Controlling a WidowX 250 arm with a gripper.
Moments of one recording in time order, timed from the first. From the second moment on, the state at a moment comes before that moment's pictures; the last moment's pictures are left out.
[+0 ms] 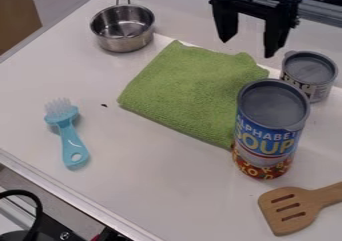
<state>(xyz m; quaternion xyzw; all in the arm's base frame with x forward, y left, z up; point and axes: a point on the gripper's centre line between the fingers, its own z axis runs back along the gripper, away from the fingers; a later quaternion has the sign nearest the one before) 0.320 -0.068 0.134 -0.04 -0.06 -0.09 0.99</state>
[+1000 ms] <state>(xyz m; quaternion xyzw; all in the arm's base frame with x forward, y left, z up) 0.305 -0.120 0.116 -0.03 -0.07 -0.15 0.99</state>
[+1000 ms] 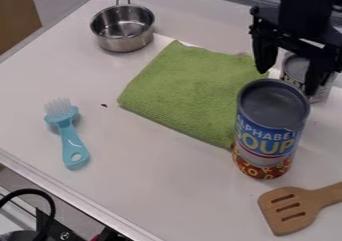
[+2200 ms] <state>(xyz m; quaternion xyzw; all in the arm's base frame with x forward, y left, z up) 0.271 -0.115 0.095 -0.03 -0.02 -0.16 0.99</state>
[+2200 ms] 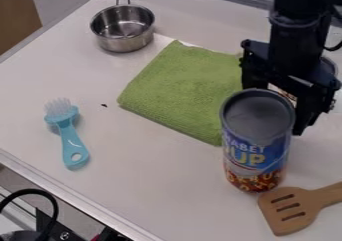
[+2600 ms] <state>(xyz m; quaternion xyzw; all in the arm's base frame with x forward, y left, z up) 0.250 -0.100 0.091 -0.03 -0.02 -0.17 0.98</state>
